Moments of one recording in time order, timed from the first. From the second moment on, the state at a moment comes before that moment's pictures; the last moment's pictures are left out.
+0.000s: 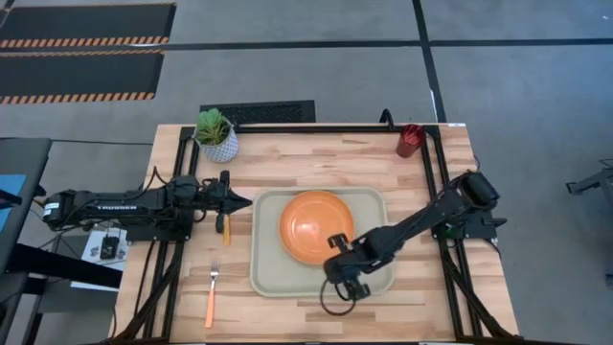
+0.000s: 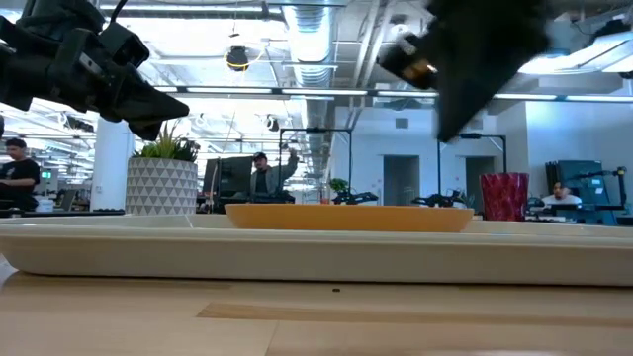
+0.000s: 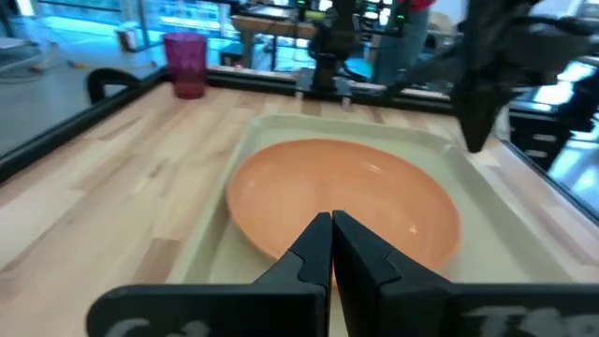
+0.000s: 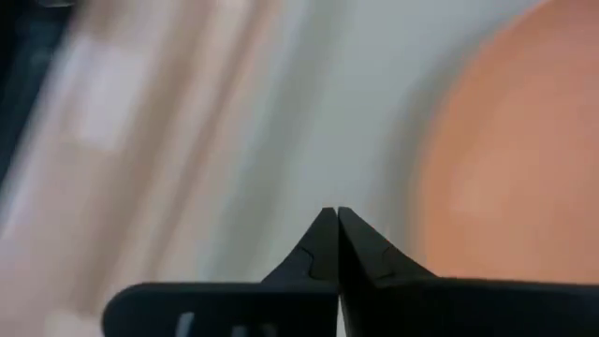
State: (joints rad) left arm 0.16 0.50 0.08 0.26 0.16 -0.09; right arm 0.45 1.81 1.31 -0.63 -0.01 0.11
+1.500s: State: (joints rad) left arm -0.21 0.75 0.22 0.29 -0.11 -0.06; right arm 0.57 1.95 1.24 -0.34 0.13 0.44
